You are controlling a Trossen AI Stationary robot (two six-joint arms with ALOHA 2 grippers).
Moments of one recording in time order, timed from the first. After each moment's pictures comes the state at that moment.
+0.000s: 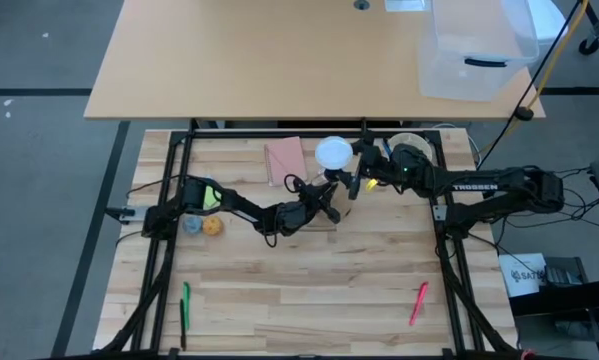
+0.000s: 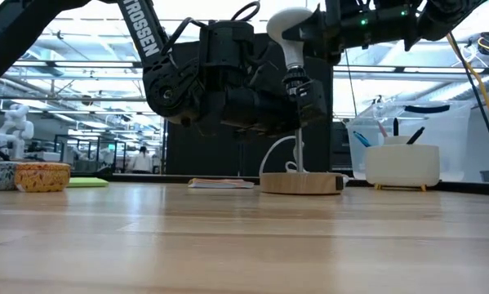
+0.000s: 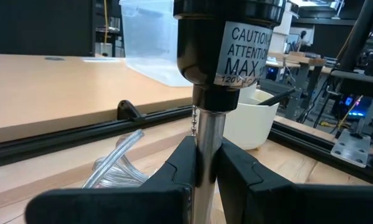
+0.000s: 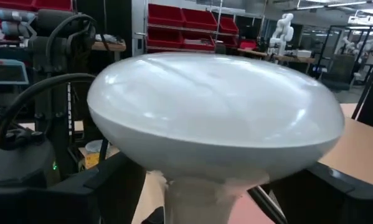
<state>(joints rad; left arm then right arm) 0.01 2.30 1.14 1.07 -0.74 -0.18 -0.28 1.18 0.65 0.56 0.03 -0.06</state>
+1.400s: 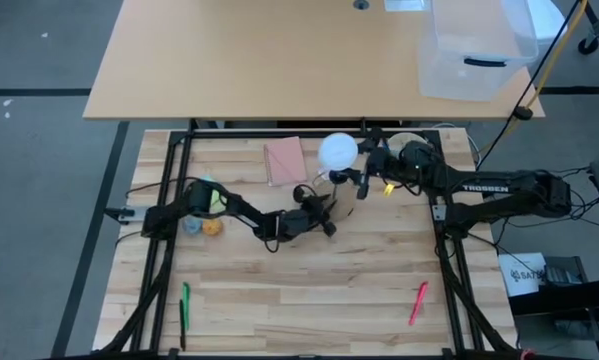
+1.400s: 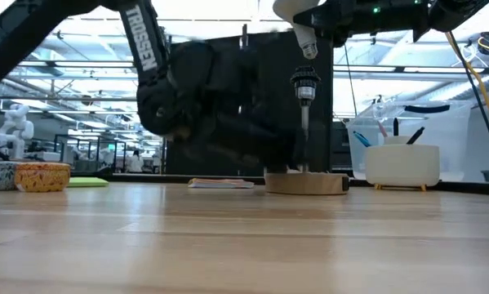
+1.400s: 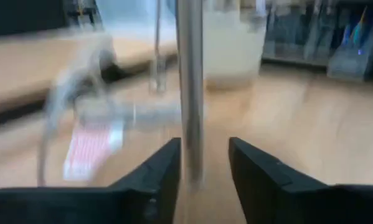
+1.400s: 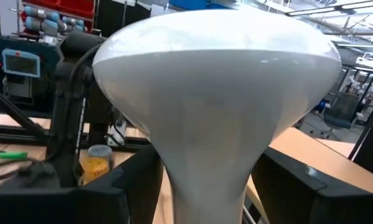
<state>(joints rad) -0.03 2.31 1.12 1.01 -0.68 -0.08 -0.29 1.08 0.65 0.52 -0.05 -0.21</state>
